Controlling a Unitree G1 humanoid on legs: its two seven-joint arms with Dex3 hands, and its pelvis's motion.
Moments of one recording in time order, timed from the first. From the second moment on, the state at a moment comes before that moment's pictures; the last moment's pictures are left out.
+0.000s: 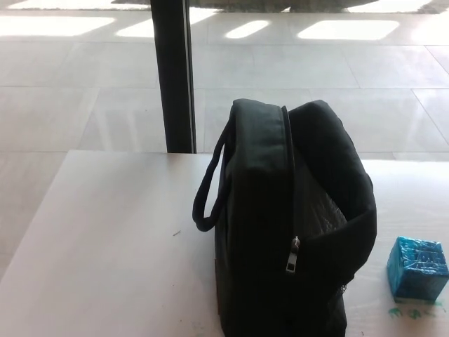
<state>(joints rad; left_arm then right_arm) -0.06 0.57 0.42 1.01 -0.14 0.00 -0.30 0.53 -0.36 -0.42 0.28 0.10 0.01 0.18</state>
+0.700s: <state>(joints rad) -0.09 0.58 0.48 1.05 -0.22 0.01 -0.41 0.27 -0.49 -0.73 -0.05 0.32 0.23 0.16</state>
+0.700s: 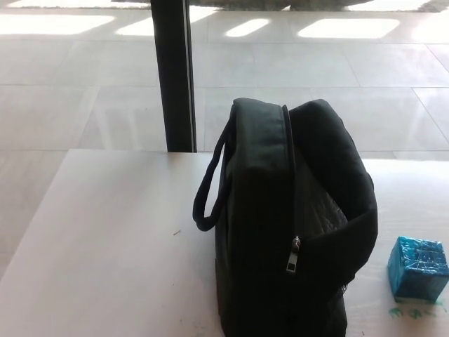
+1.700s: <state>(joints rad) -0.07 0.59 0.48 1.06 -0.24 0.01 -0.42 -0.31 -0.80 -0.02 -0.02 0.10 0.26 0.30</state>
